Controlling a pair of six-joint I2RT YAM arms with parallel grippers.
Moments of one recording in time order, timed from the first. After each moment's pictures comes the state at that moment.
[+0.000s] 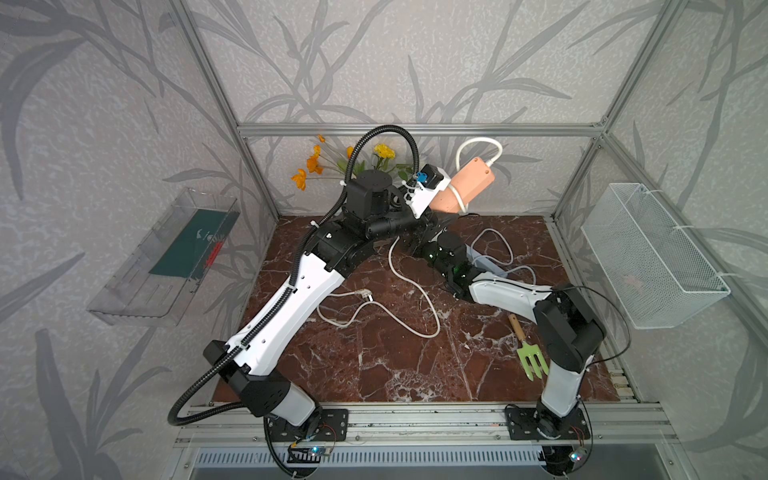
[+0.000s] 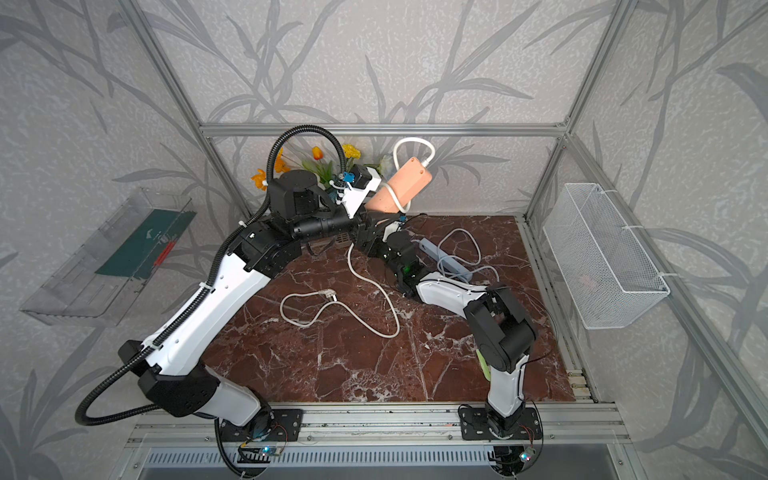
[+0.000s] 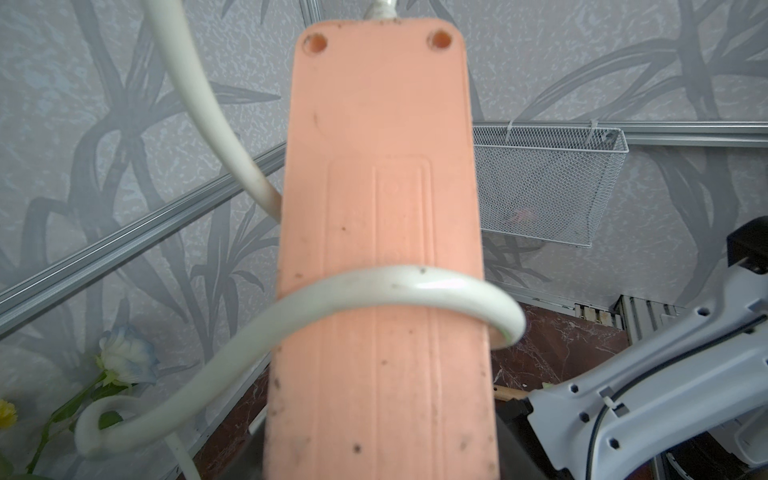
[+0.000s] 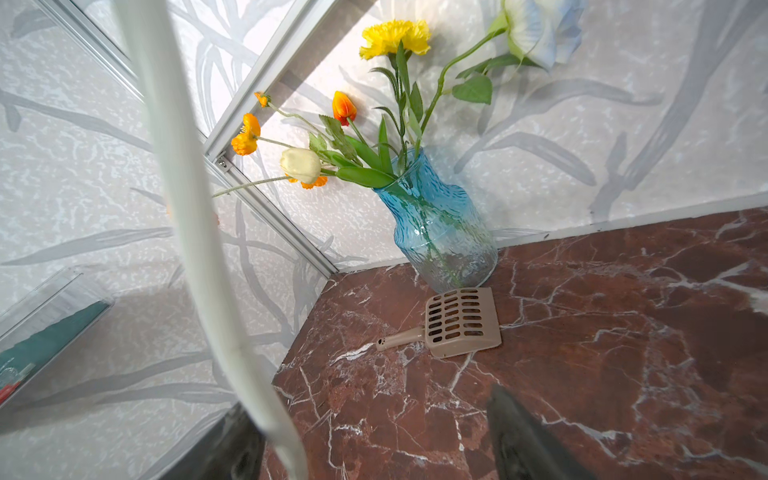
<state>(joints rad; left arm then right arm) -0.66 1.54 1.86 -0.49 0.40 0.20 0.68 1.89 1.26 0.55 0.09 0.68</state>
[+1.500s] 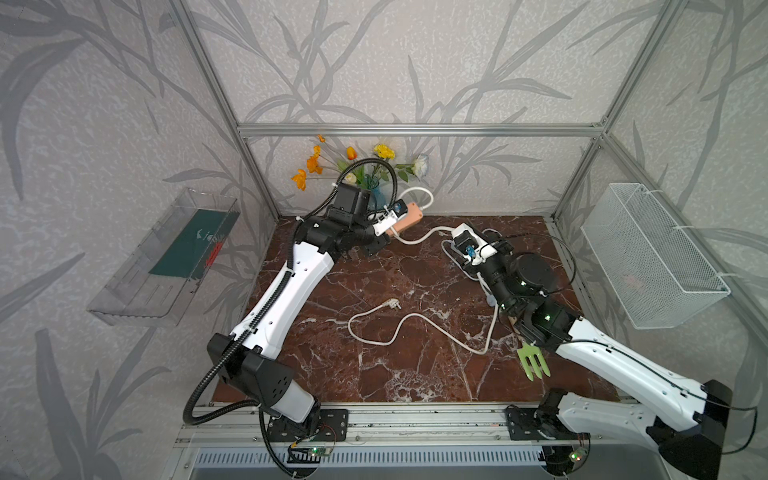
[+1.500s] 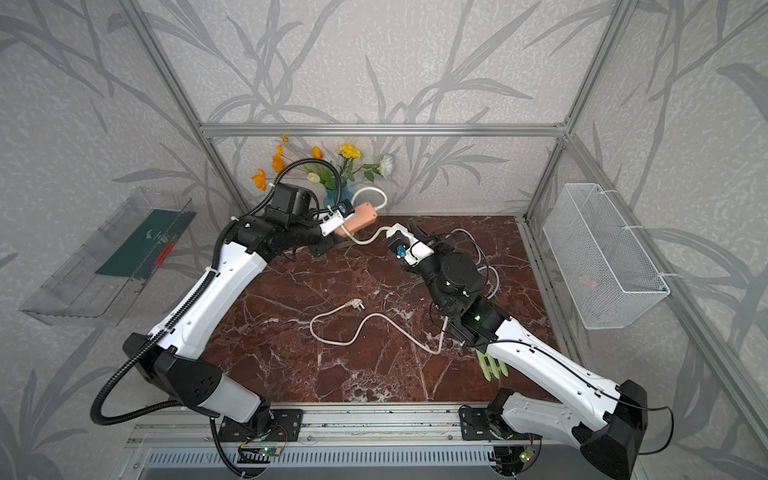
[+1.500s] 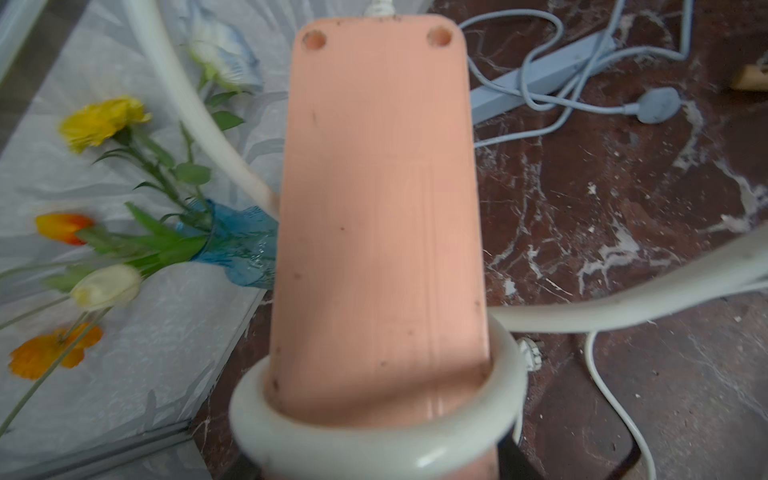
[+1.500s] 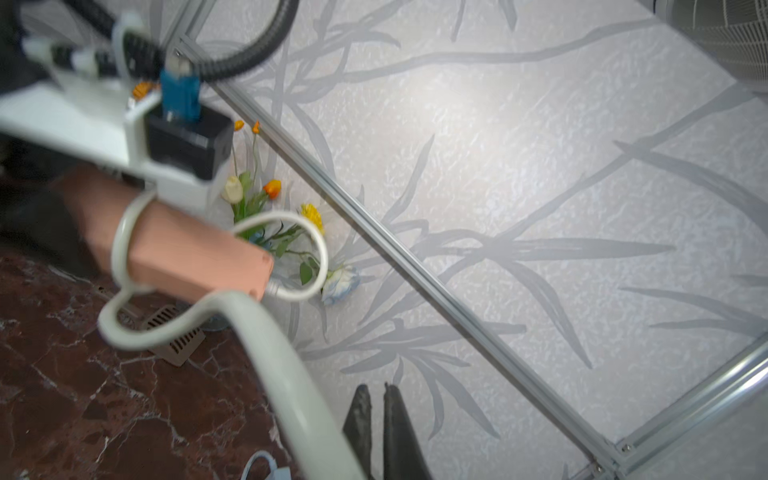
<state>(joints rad) -0.45 1.54 1.70 -0.90 0.09 0.70 0.81 1.12 1.08 0.24 0.41 -0.76</state>
